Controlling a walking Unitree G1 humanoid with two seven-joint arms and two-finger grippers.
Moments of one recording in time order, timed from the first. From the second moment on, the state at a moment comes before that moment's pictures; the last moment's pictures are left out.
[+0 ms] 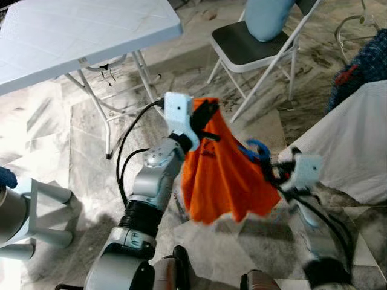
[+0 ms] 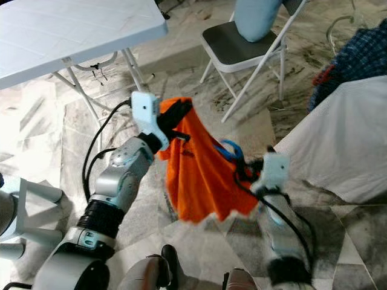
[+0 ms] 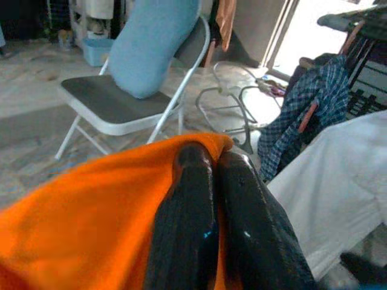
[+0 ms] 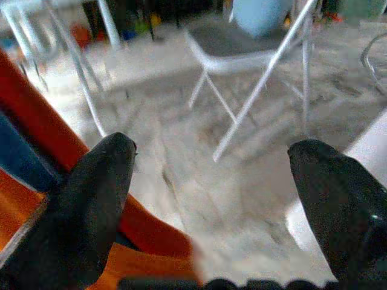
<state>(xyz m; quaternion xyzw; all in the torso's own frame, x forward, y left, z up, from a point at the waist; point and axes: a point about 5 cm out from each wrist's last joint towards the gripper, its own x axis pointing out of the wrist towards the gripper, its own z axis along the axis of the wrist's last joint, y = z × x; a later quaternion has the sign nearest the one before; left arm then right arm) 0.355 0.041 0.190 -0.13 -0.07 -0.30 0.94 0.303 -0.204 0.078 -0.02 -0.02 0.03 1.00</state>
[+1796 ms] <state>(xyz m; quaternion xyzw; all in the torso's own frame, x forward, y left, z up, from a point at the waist) 0.372 0.042 0.261 -0.17 -0.15 -0.30 0.93 0.289 -0.155 0.064 0.07 0.03 0.18 0.98</state>
